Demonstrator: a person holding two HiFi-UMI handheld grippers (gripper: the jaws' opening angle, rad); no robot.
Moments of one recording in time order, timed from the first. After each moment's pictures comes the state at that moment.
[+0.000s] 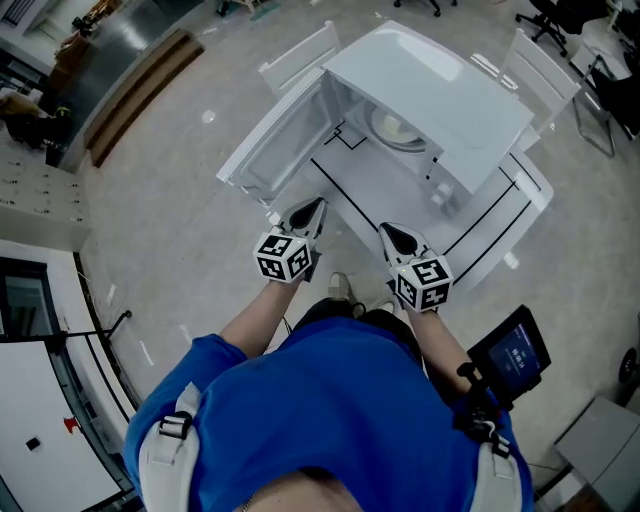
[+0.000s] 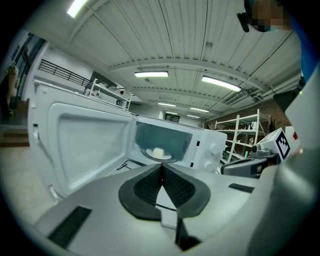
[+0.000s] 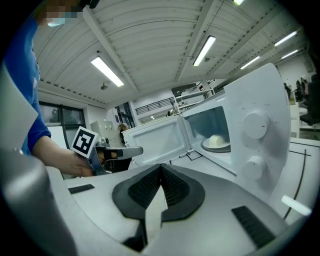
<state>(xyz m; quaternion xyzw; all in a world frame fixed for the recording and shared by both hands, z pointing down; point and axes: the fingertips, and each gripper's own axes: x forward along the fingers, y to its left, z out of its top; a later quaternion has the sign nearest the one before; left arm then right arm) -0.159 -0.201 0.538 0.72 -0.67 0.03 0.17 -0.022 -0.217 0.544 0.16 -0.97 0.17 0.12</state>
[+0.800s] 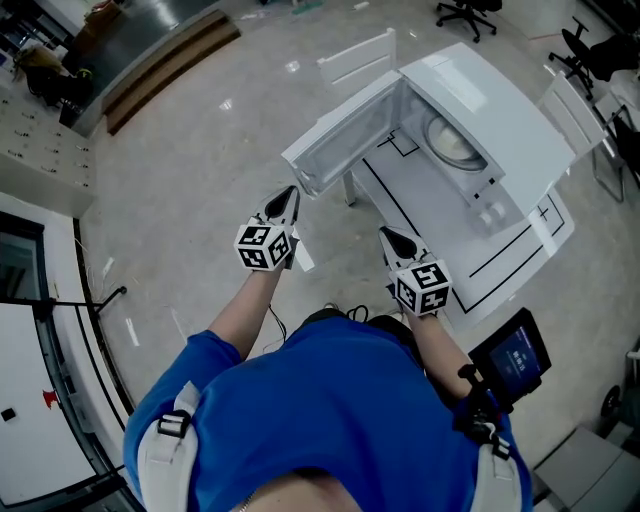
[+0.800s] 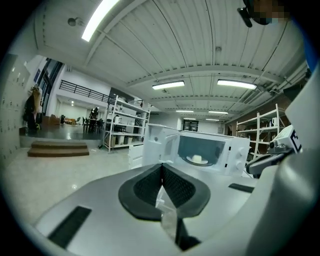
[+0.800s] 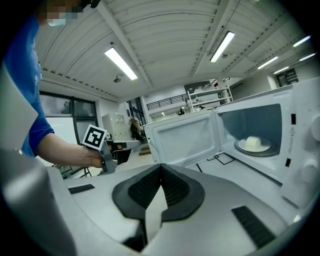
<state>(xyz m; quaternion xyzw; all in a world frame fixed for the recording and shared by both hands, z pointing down) -0.332 -0.090 0.518 0.63 -0.76 0.02 0.13 -0.127 -0.136 0.531 0.10 -0.98 0.13 0.13</state>
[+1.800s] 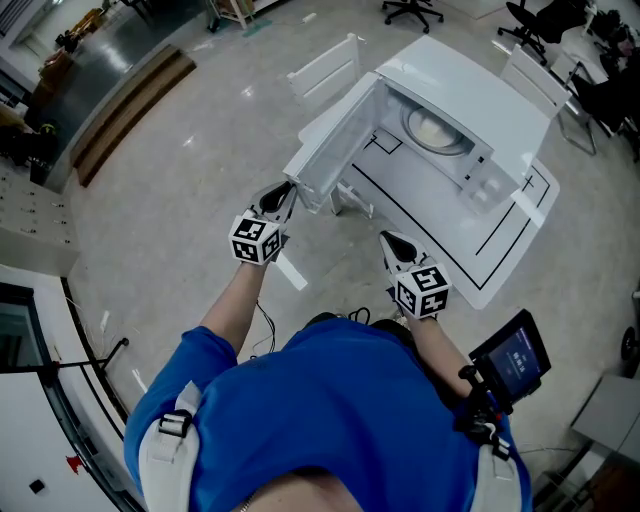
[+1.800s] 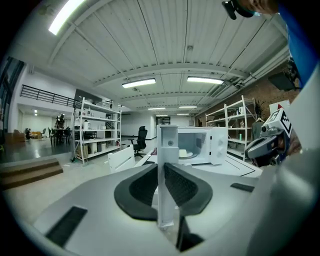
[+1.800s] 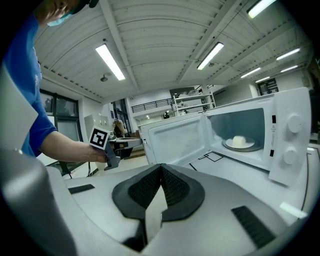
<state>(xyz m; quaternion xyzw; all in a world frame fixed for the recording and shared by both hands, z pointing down) -0.359 -0.121 0.517 0.75 -0.65 0.09 0.07 -0.135 -0.113 0.533 0.20 -0.96 0.14 0.13</state>
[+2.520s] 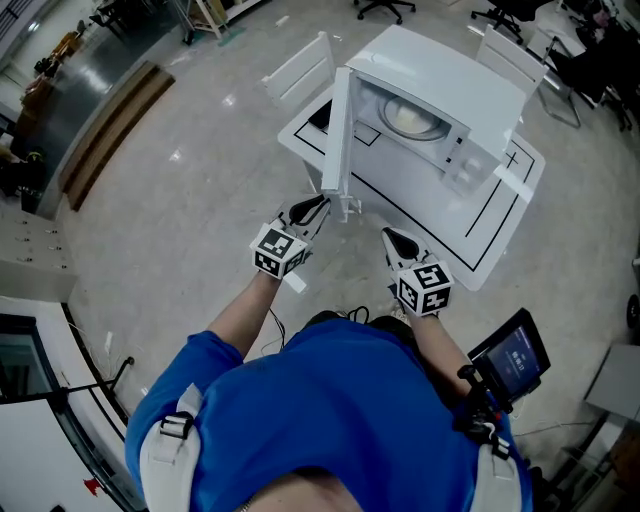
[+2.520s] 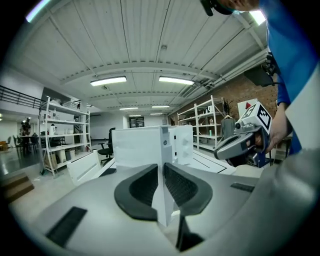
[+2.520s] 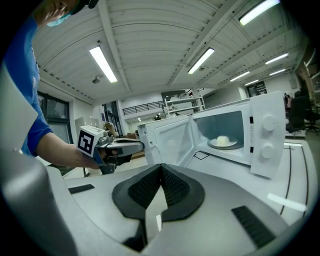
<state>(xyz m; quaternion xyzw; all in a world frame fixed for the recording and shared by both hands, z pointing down) -0.226 -0.133 0.517 0.84 -0.52 0.12 0.03 -0.095 -0.118 0.536 0.25 -0.95 0.15 0.11</state>
